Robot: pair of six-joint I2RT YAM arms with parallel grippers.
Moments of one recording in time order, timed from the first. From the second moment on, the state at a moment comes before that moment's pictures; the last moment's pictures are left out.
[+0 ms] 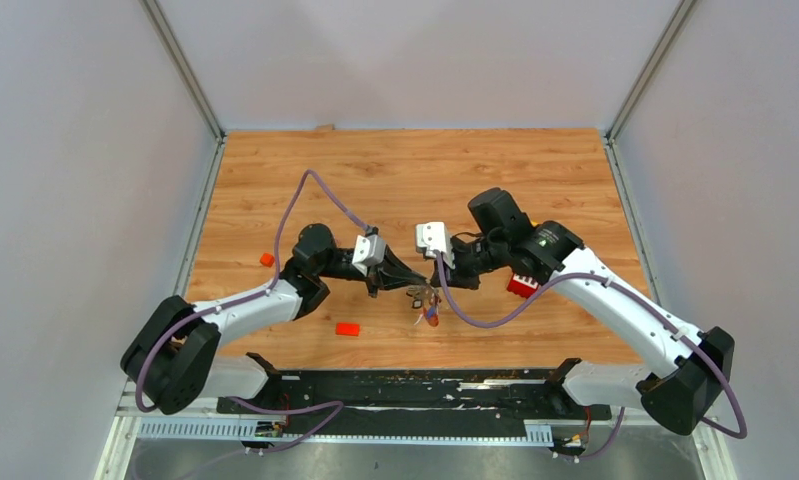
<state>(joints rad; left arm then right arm) -0.65 1.30 0.53 0.89 1.05 -0.04 0.73 1.22 1.17 -0.77 -0.65 -0.68</state>
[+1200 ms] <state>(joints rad) -0.65 1.28 0.65 0.55 0.98 0.15 0.80 1.30 1.28 -0.84 -0.45 -0.67</state>
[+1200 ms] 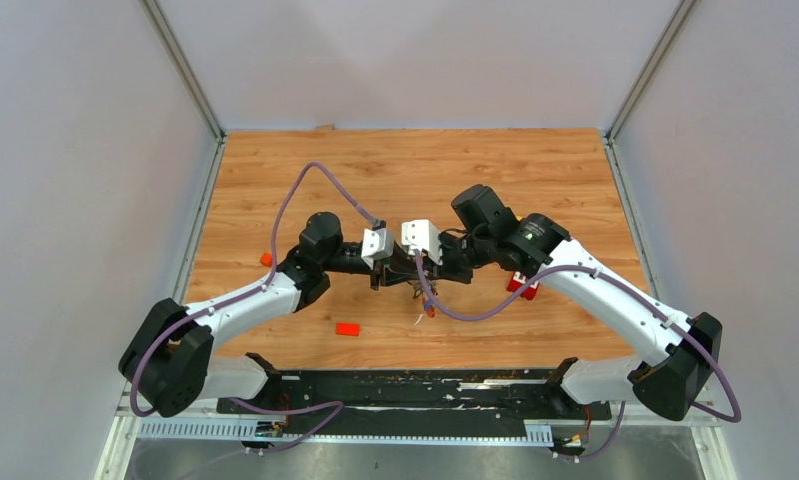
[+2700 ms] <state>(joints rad) -0.62 1.29 0.54 1.11 1.02 -0.28 0.71 1.23 1.25 -0.81 -0.58 -0.65</state>
